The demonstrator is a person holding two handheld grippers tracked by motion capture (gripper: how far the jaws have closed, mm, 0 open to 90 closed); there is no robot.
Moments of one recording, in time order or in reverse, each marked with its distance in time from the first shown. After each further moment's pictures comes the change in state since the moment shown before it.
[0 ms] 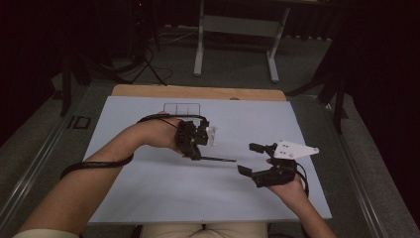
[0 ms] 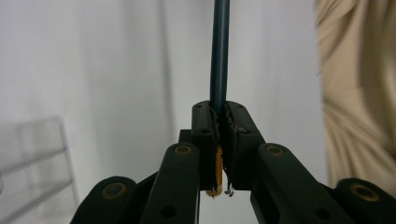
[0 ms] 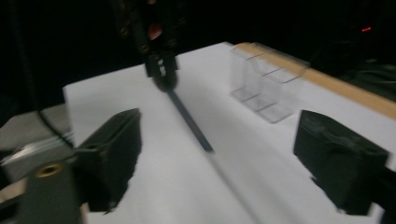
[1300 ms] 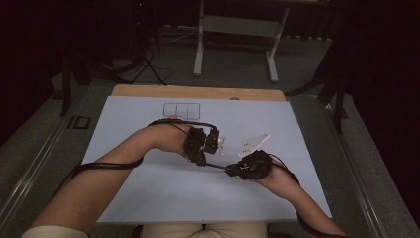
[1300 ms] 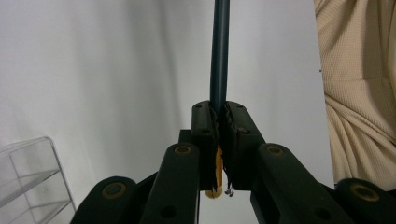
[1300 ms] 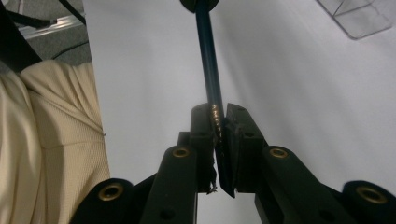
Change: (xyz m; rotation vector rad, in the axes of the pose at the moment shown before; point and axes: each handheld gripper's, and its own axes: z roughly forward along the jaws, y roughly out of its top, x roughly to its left) left arm -0.005 0.016 0.019 0.074 -0.008 0.059; right arm -0.005 0.006 0.057 0.496 0.172 -0.096
